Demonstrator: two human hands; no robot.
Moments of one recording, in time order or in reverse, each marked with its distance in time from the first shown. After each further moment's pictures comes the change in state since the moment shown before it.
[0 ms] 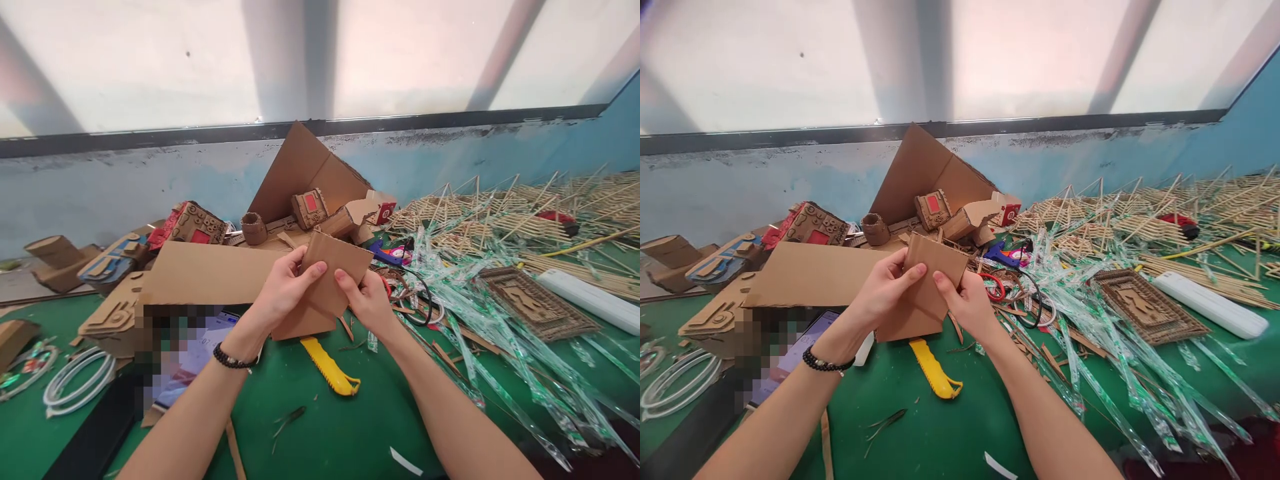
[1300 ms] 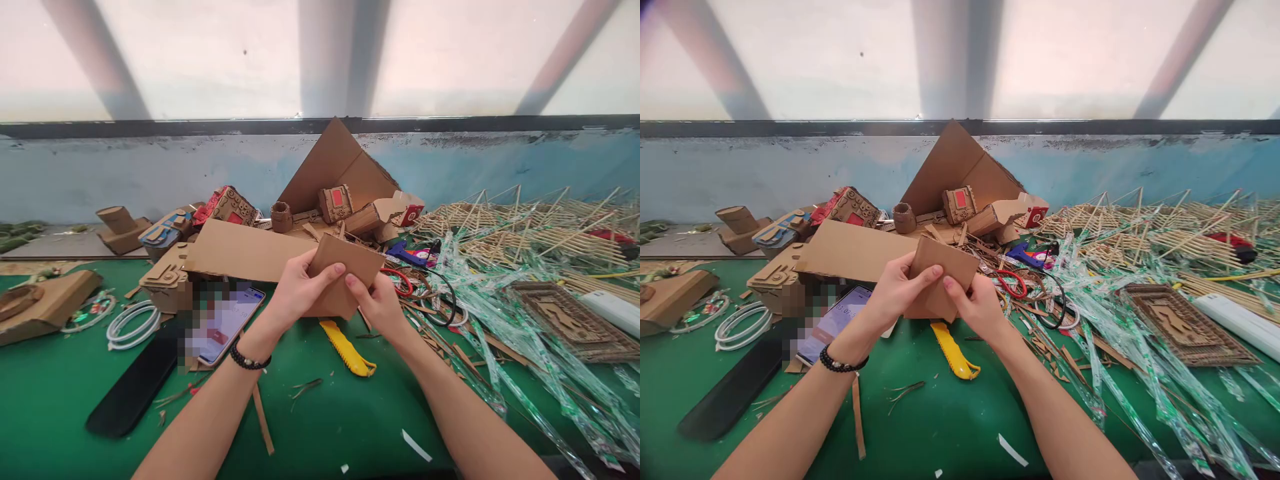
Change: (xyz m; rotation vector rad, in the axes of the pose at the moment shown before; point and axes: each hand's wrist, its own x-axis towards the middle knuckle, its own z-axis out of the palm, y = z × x) left_hand -0.047 0.009 -0.002 0.085 0.152 0.030; right_hand -0.020 0.002 0.016 -0.086 -0.087 -0.049
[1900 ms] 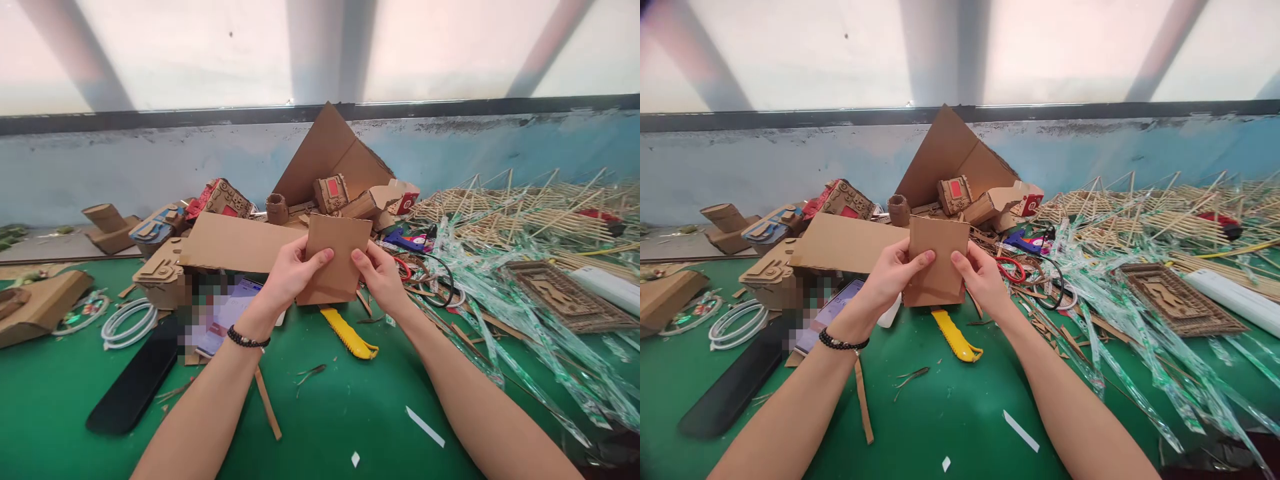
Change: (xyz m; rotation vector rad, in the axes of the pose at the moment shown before) left_hand 0.007 -0.014 -0.010 -0.082 -0.025 -0.003; right_hand 0.006 0.002 -0.002 0.101 0.012 0.049
